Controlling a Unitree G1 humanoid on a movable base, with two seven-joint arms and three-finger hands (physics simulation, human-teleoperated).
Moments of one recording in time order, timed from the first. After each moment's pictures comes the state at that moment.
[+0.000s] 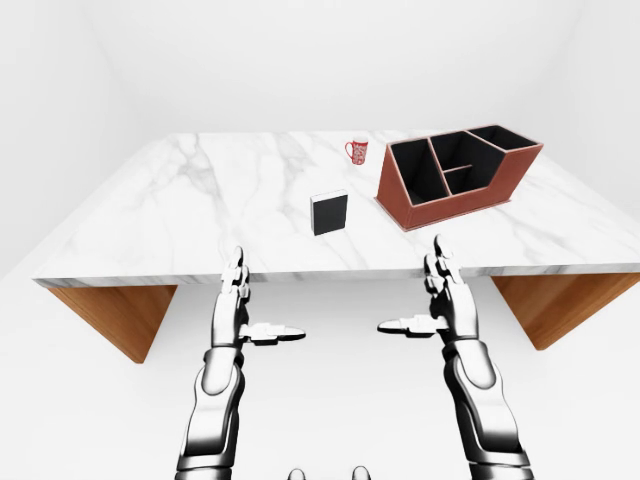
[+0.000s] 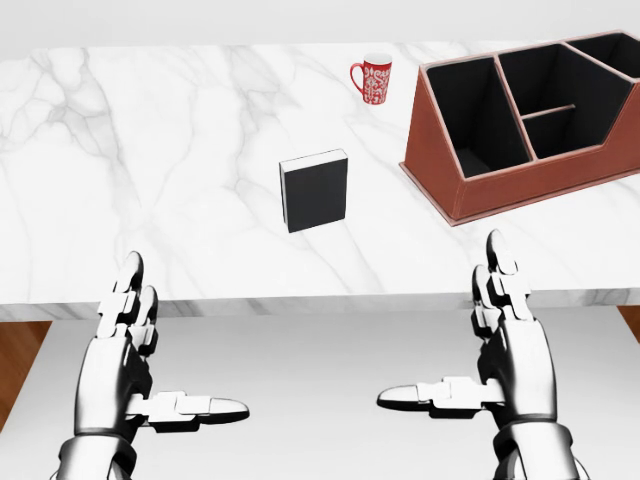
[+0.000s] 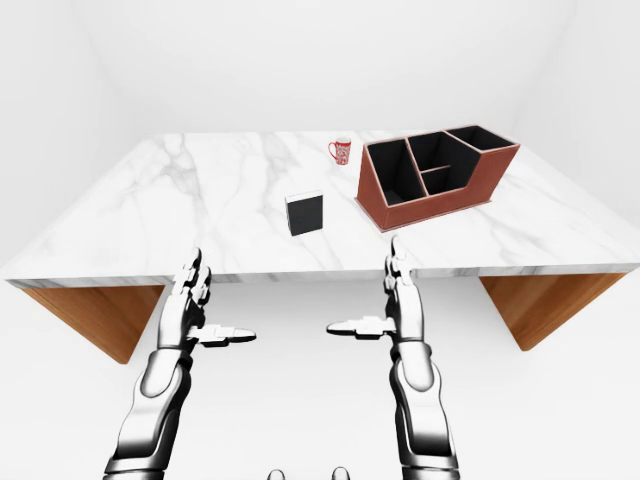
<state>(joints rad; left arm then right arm) 0.01 0.02 0.03 -0.02 0.00 -0.02 -0.02 0.03 -0.03 -0.07 -0.13 0.02 0.02 0.03</state>
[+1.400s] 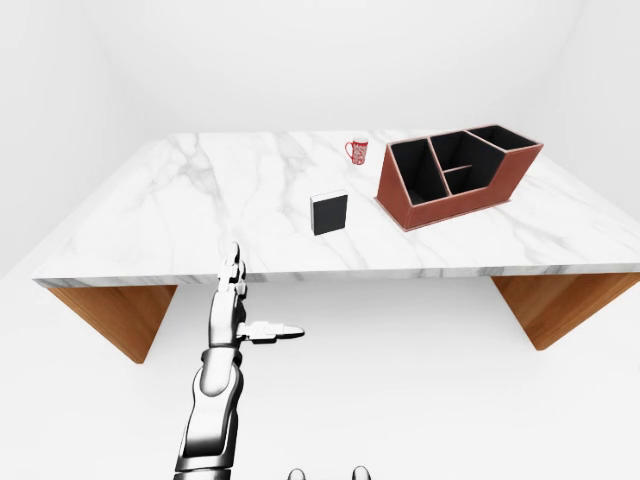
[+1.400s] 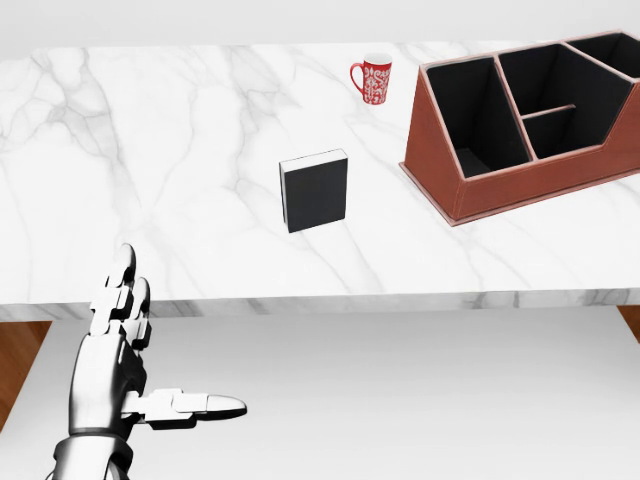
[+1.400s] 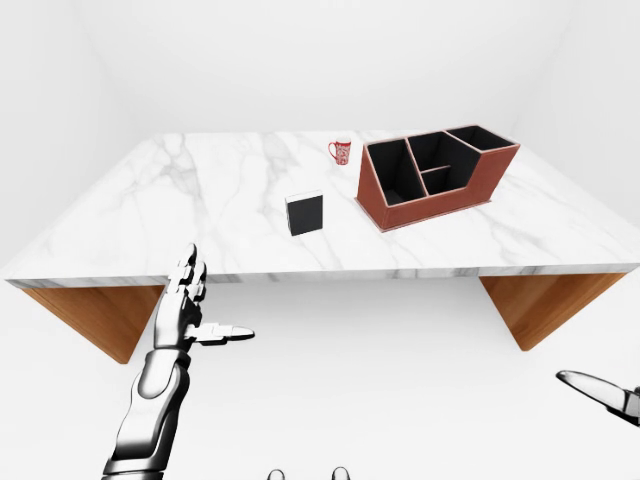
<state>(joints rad) 0.01 0.02 0.04 -0.03 0.03 -0.06 -0.01 0.22 -0.12 -1.03 -0.66 0.66 0.09 0.27</state>
